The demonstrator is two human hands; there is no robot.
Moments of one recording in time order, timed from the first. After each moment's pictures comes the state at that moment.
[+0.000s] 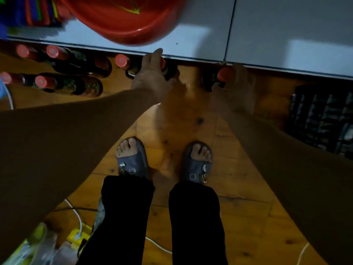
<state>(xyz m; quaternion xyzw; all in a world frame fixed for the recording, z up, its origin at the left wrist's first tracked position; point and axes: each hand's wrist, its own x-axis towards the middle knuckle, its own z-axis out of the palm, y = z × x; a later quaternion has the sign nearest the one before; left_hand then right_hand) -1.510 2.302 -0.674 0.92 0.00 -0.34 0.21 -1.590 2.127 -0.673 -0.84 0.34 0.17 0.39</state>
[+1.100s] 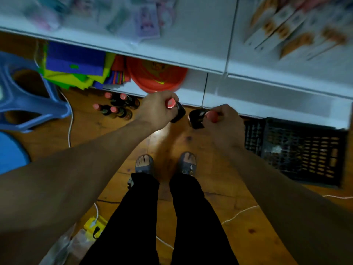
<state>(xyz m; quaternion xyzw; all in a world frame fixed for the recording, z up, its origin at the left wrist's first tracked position) -1.554 2.346 -0.323 0.91 -0.07 -0.21 0.36 -1.637 2.164 -0.312 -0.89 0.27 0.10 0.37</state>
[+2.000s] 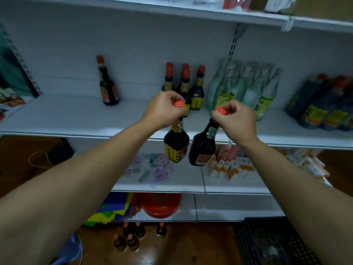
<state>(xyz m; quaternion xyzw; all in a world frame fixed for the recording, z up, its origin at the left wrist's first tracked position) -1.461 2.394 0.159 0.86 -0.23 0.04 0.46 -1.559 2.219 0.149 -0.85 0.18 -0.29 0.40</state>
